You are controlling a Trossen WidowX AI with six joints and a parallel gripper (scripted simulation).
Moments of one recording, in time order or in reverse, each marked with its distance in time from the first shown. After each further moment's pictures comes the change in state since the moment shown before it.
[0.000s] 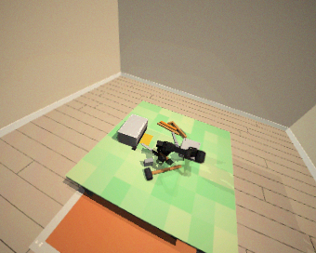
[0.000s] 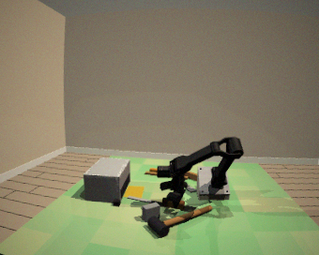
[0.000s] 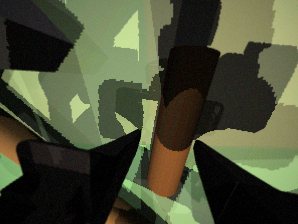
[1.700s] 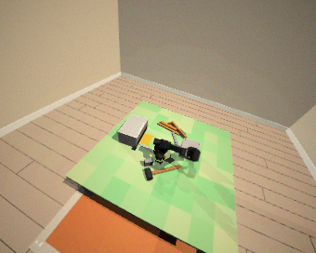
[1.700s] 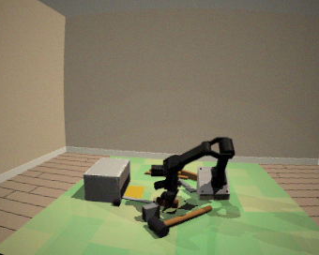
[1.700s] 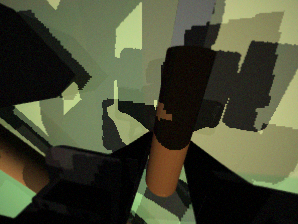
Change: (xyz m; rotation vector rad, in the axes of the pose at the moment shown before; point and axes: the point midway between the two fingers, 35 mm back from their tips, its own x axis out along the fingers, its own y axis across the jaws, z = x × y) arm 0.000 -0.001 0.031 -0.038 0.003 -0.004
